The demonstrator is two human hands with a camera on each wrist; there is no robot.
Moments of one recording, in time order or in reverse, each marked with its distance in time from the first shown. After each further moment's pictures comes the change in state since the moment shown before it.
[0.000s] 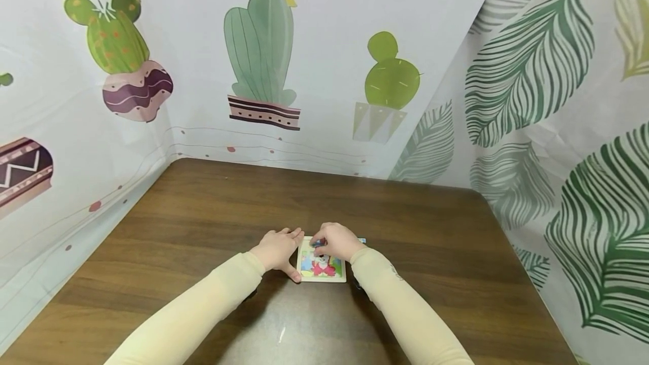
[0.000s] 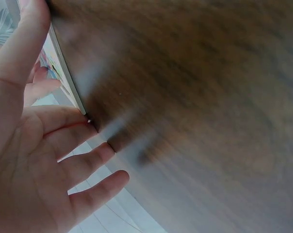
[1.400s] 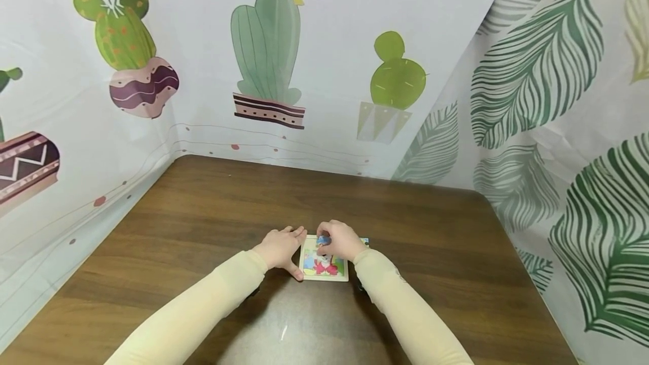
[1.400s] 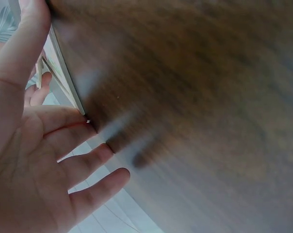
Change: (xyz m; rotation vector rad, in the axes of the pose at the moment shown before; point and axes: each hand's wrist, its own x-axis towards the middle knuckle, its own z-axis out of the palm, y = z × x) left_hand -0.001 -0.001 0.002 0.006 0.002 0.002; right_hand -0.001 -0.003 0.003 0.064 0.049 0.189
